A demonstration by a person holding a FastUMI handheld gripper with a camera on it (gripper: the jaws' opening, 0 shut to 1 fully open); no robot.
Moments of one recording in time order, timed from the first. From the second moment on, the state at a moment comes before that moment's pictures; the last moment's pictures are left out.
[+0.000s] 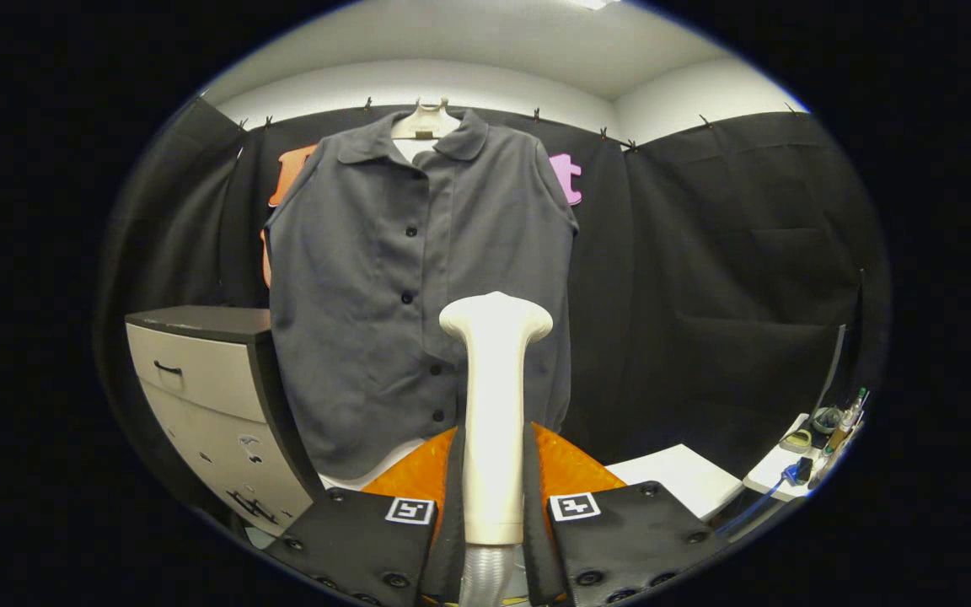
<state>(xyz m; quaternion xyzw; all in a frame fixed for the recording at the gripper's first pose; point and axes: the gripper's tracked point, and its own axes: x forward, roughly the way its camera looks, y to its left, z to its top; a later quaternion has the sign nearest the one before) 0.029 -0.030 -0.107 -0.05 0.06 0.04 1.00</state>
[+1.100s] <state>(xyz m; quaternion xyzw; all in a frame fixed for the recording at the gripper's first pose) -0.087 0.065 0.040 -0.05 -0.06 0.08 0.99</state>
